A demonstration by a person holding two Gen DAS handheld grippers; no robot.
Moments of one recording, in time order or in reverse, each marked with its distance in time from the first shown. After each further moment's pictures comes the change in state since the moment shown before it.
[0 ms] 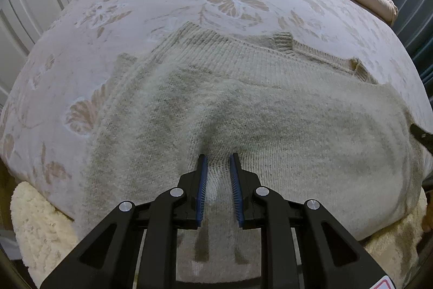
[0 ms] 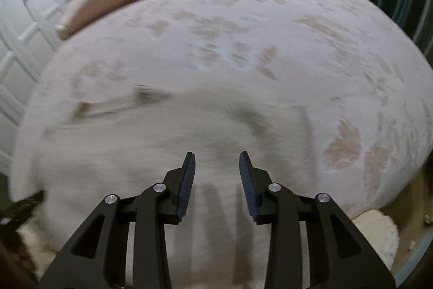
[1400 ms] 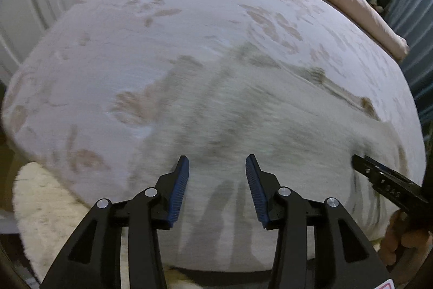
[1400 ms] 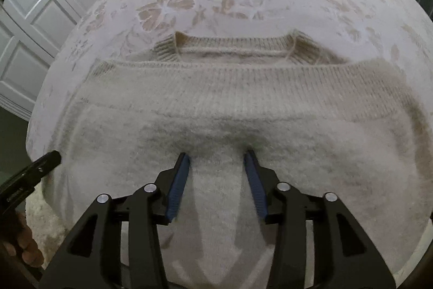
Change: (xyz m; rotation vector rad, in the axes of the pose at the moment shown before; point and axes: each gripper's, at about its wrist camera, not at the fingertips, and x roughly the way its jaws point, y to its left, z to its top) left arm -0.029 0.065 0.001 -0.189 -0.040 -0.017; right arm 0.058 0.139 -0.018 -0.208 0.212 0.131
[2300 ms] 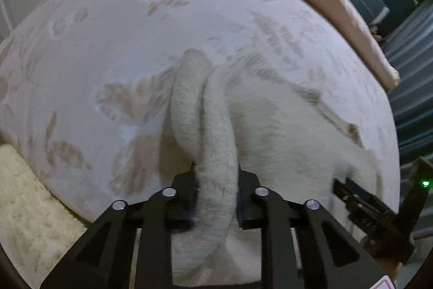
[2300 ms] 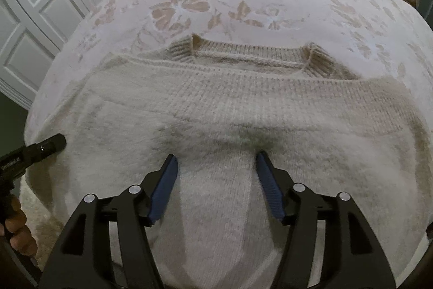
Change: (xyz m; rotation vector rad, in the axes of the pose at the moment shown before) left arm 0.007 0.012 0.011 -0.134 0.009 -0.164; right arm -0.001 0.013 -0.005 -0.053 -0.042 0.012
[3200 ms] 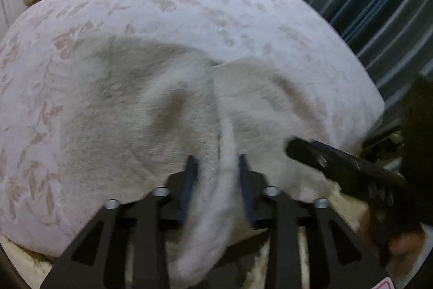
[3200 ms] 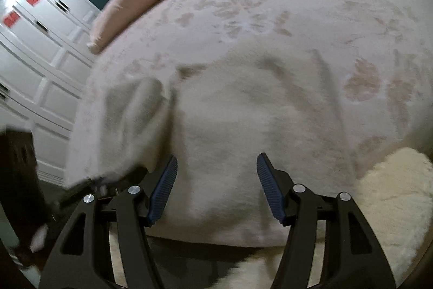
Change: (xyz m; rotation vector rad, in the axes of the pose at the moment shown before) left arm 0.023 -0.239 -0.099 0.582 0.103 -0.193; right arm -0.103 -0.155 -0.066 0.431 -0.144 0.167
